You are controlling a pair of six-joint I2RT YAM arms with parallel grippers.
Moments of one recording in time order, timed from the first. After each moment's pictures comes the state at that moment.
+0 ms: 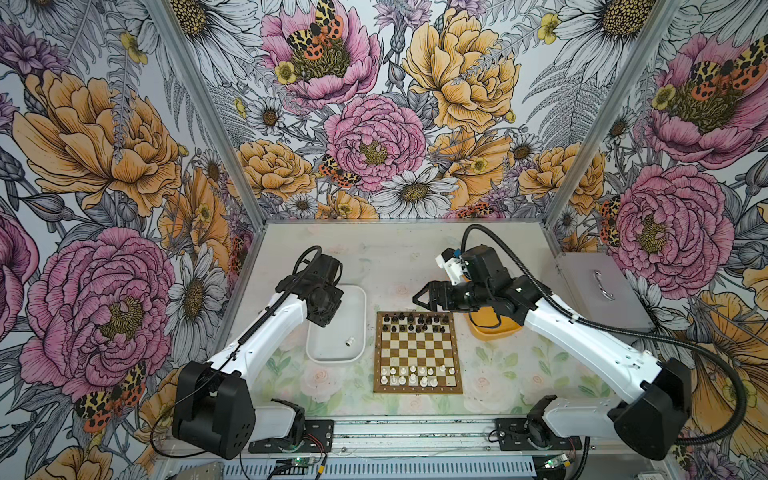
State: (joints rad) left arm -0.33 1.31 1.03 -0.87 -0.09 -1.39; right arm 0.66 1.37 1.18 -0.59 -0.44 0.59
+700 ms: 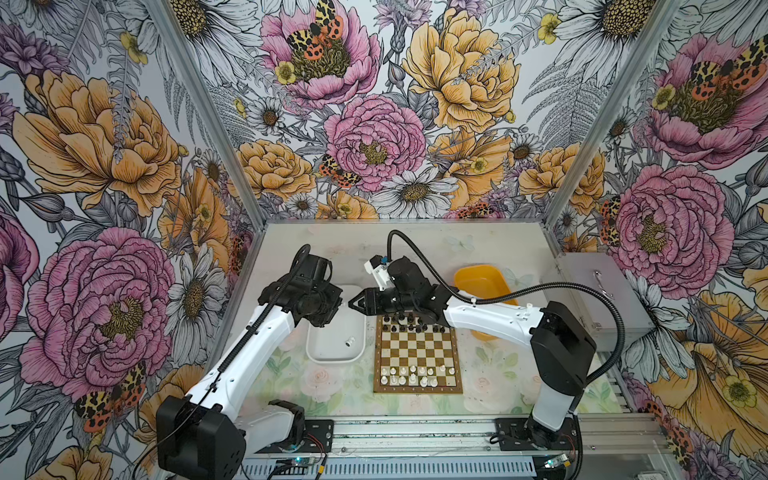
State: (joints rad) left arm -0.29 1.18 1.03 -0.87 0.10 -1.34; right arm 0.90 1.81 1.31 -0.02 -0.41 0.75
